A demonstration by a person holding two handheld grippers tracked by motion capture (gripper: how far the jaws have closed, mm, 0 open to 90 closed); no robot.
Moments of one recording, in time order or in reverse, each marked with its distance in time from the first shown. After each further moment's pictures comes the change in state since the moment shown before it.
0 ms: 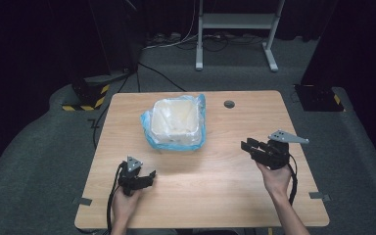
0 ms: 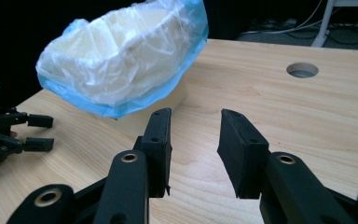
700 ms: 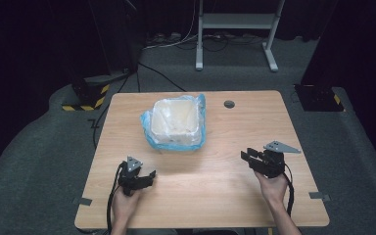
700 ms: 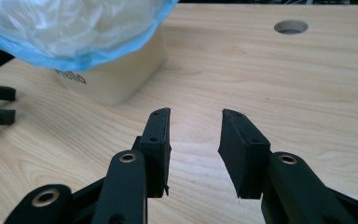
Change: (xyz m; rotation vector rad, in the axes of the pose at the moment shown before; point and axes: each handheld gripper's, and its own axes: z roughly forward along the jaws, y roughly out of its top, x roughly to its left) left arm 0.000 0.000 0.000 0.000 0.000 0.000; right arm -0.011 -0.043 0.017 0.062 -0.068 0.012
